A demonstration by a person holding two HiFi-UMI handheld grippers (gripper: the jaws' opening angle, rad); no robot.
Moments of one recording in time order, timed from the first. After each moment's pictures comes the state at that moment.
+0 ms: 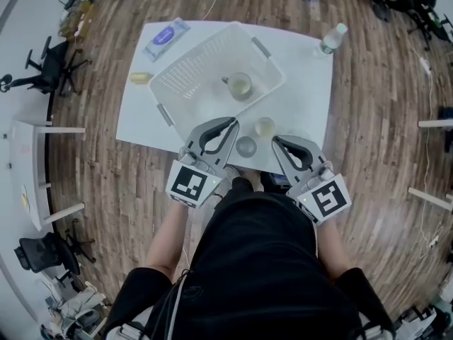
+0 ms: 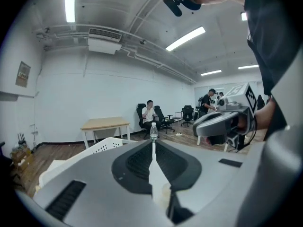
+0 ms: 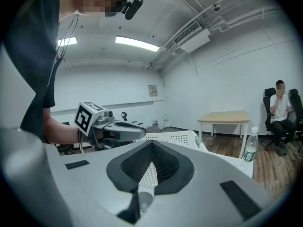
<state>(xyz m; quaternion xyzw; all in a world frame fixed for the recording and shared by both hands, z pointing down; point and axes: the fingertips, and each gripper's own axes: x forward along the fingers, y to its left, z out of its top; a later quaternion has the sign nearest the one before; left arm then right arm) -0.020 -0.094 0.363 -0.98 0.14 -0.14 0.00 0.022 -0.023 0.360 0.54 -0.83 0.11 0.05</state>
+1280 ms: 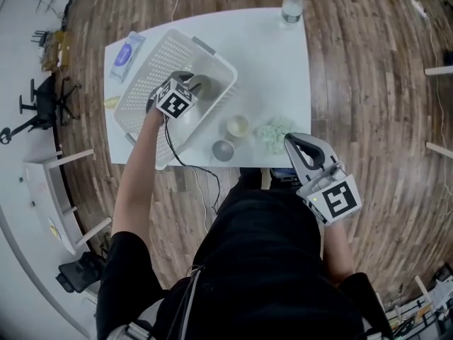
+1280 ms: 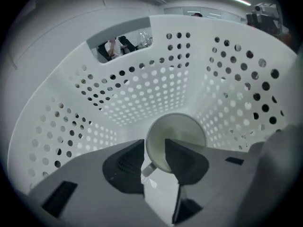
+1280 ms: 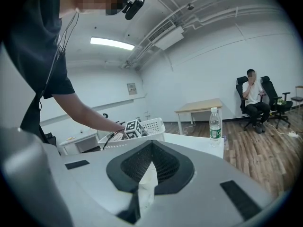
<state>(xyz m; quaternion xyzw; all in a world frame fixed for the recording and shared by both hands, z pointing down) 0.055 -0.261 0.617 -0.81 -0.02 -0.56 0.14 0.140 0.026 0.418 0.63 -0.75 0.19 0.03</state>
